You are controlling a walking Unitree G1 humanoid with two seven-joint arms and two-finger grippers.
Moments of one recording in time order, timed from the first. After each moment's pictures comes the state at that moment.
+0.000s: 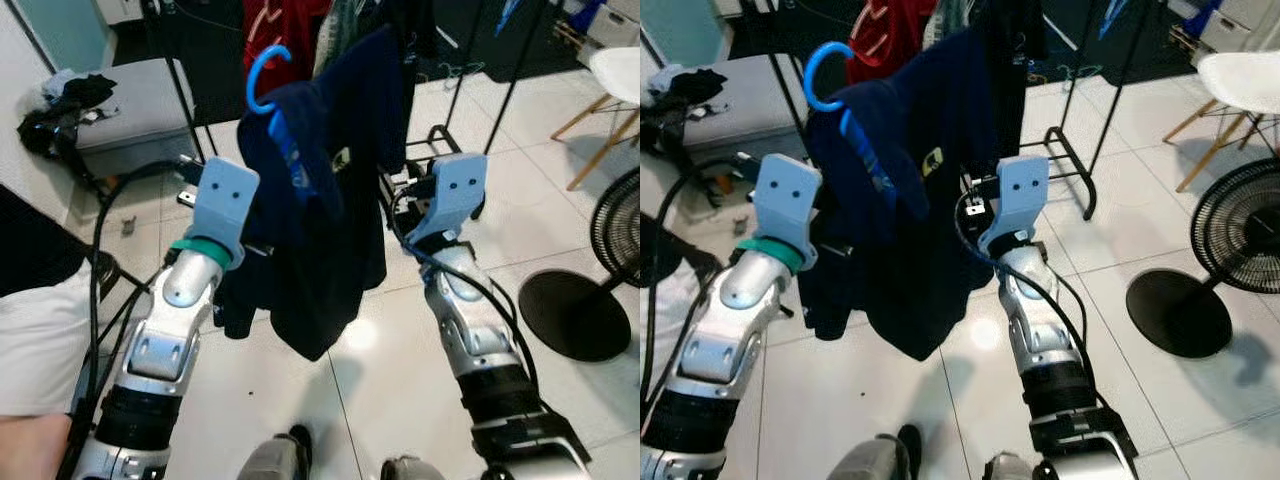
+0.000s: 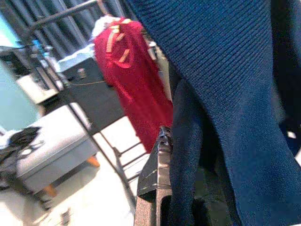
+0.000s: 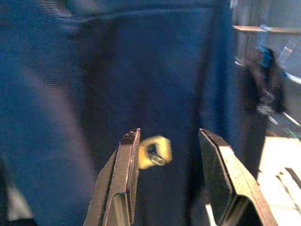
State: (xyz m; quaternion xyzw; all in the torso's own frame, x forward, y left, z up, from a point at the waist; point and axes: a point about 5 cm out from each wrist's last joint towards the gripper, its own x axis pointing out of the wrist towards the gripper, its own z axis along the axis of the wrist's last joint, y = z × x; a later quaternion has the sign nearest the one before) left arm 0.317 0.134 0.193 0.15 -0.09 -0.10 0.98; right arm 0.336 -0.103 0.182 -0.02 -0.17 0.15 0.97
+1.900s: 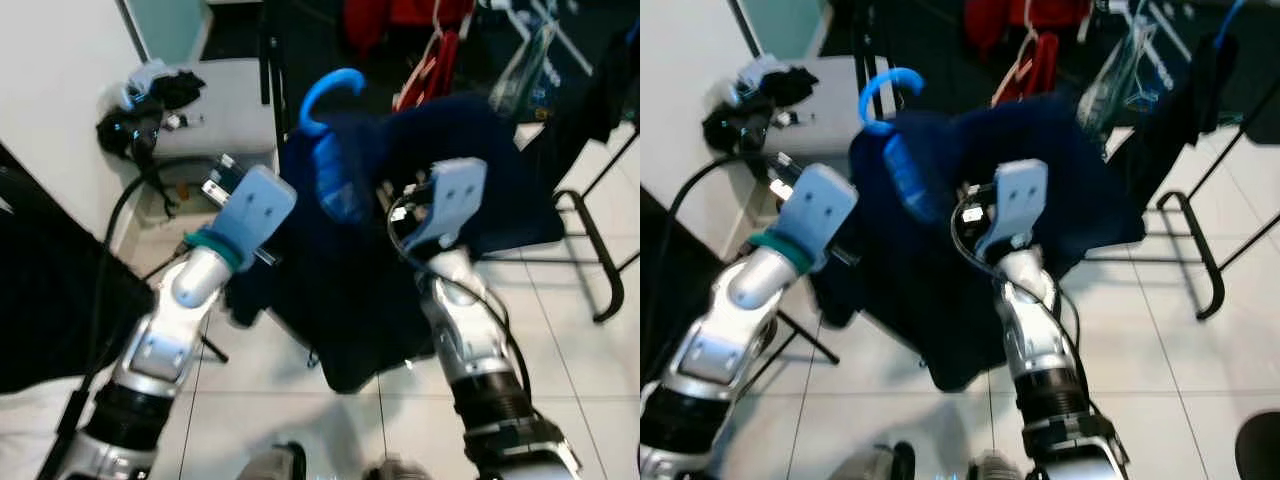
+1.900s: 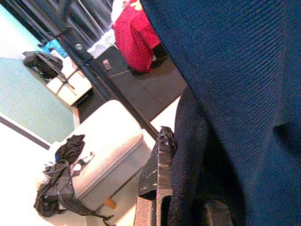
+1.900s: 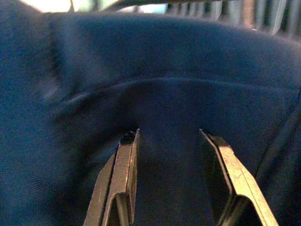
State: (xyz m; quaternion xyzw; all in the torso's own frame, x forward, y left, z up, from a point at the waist) left arm 0.308 0.129 0.193 0.26 -0.10 -0.16 0.95; right arm 0.335 -0.120 0.175 0.02 -0.17 0.12 0.98
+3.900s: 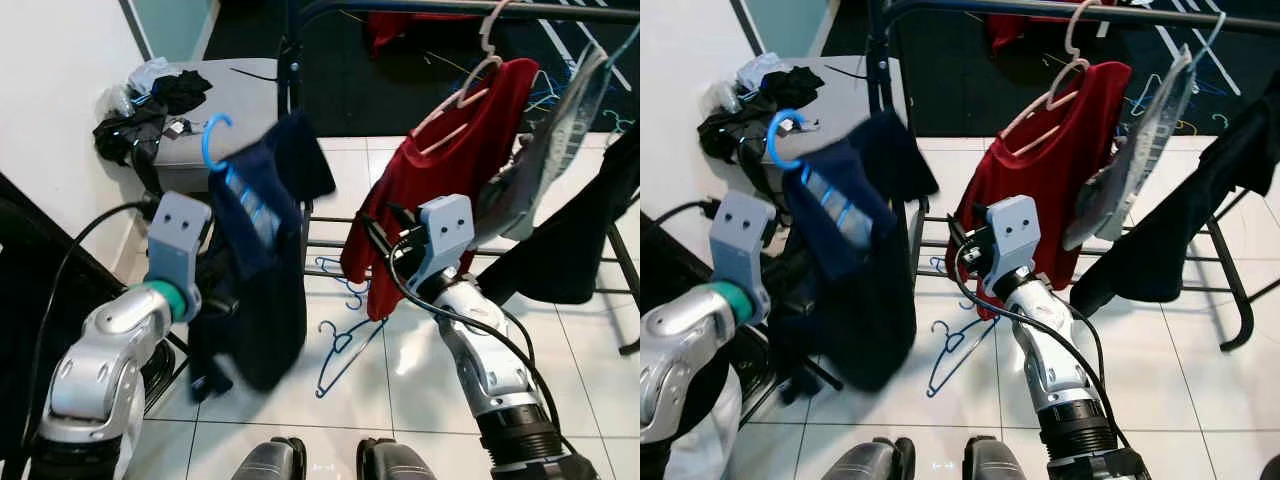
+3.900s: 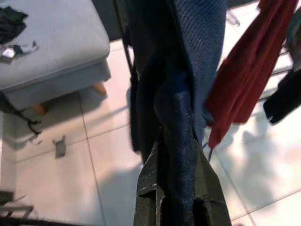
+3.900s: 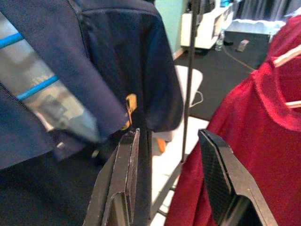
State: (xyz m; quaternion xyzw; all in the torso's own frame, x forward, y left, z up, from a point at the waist) left arm 0.283 0.166 0.179 0.06 0.09 -0.16 0.98; right arm 0.312 -0.124 0.151 -0.03 -0.10 0.21 0.97
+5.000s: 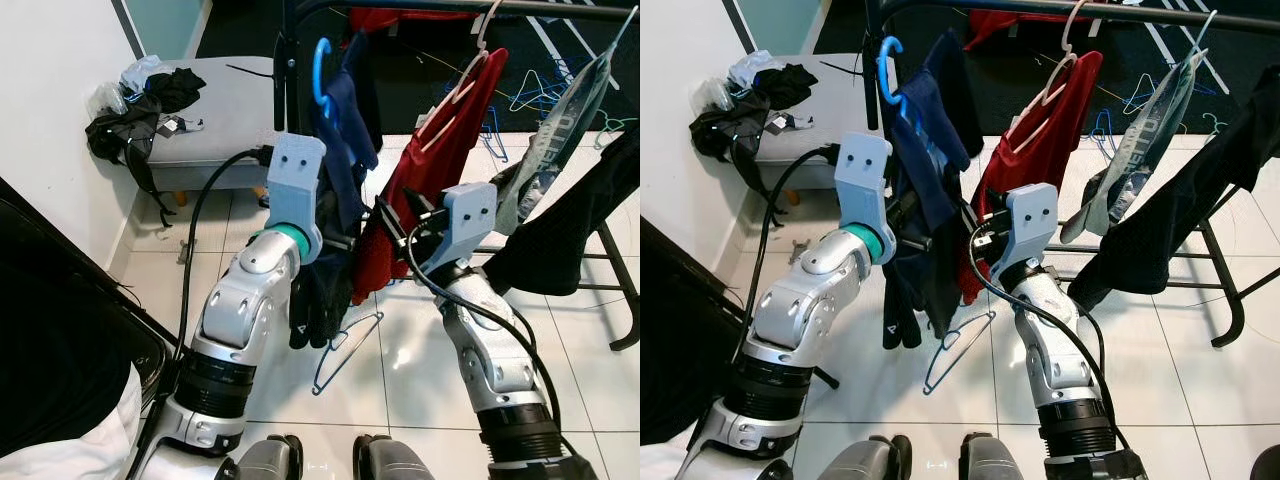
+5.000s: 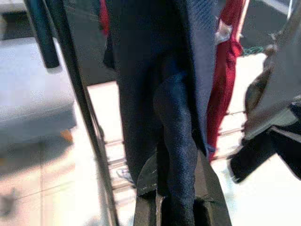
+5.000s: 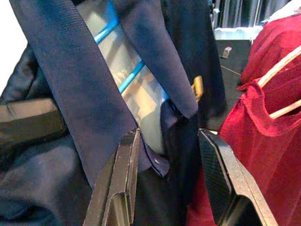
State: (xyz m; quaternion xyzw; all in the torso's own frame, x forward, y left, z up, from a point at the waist) left arm 0.328 0.052 0.203 0.02 0.00 -0.18 0.98; right arm 0.313 -0.129 0.167 0.03 -0.13 0.17 0.98
